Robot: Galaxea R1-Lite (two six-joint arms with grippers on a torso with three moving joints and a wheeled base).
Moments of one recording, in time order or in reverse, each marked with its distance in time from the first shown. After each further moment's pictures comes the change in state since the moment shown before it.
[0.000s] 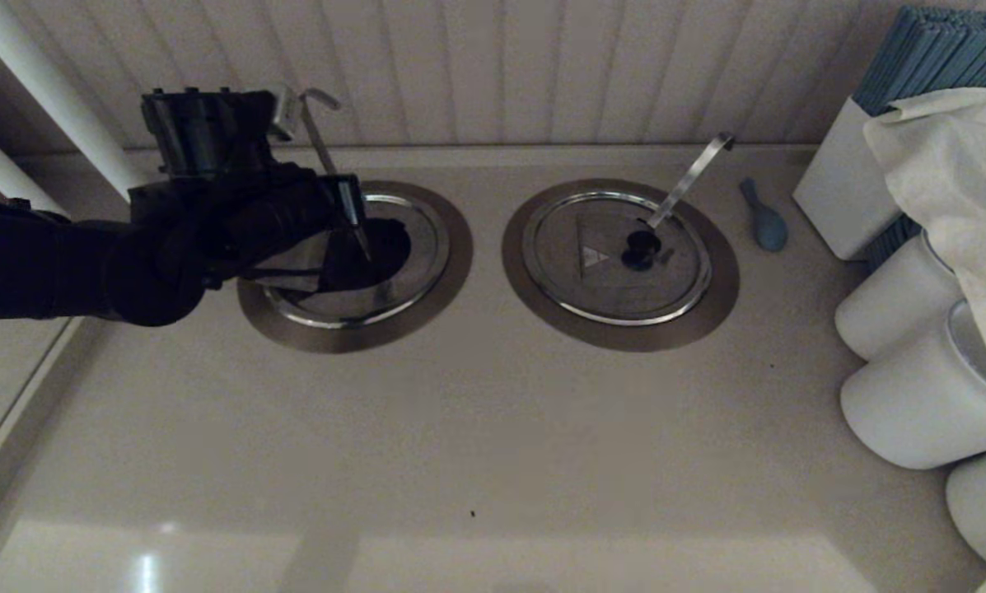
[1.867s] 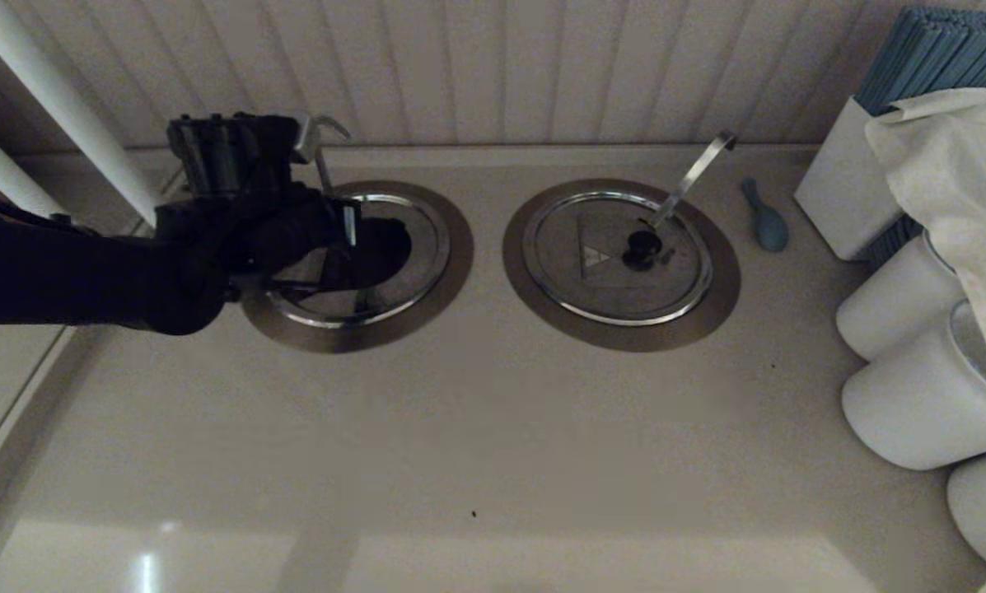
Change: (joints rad) left arm -0.009 0.054 -0.002 -0.039 0.123 0.144; right arm 0.000 0.000 0.000 0.000 0.000 0.000
